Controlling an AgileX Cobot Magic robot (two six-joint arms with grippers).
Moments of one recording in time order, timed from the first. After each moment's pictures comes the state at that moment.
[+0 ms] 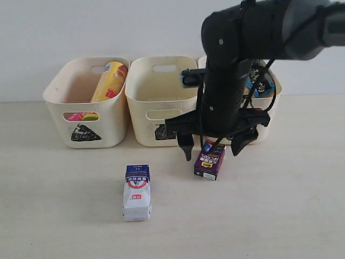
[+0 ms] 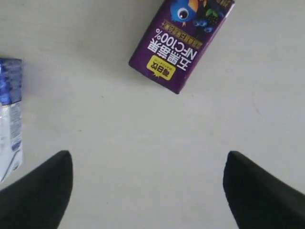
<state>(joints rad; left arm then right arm) -0.01 0.00 0.00 0.00 0.29 0.00 0.61 1.93 -1.55 -0.07 1.06 0.47</state>
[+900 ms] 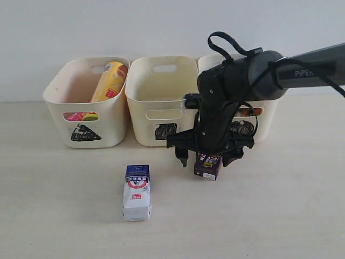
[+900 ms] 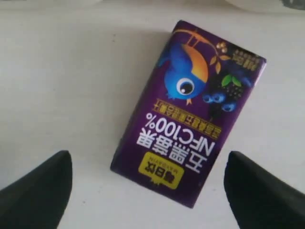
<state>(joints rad) -0.01 0.00 0.00 0.00 0.29 0.00 0.56 2.13 -1.55 -0.10 0.78 0.56</state>
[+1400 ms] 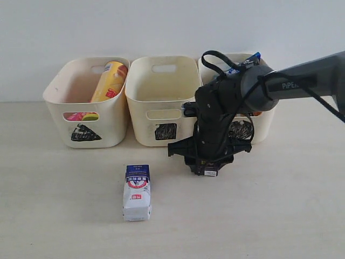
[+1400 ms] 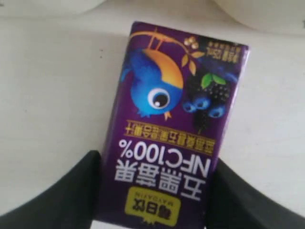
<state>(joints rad) -0.01 0.00 0.00 0.00 0.29 0.00 0.56 2.20 -1.55 -0.16 0.71 0.57</state>
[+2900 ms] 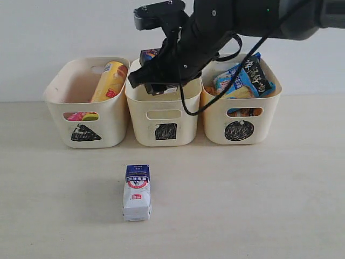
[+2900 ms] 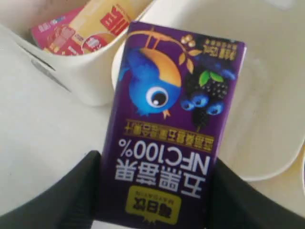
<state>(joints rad) -0.01 0.00 0.00 0.00 0.29 0.00 0.63 1.93 -1.68 0.00 0.60 -0.01</state>
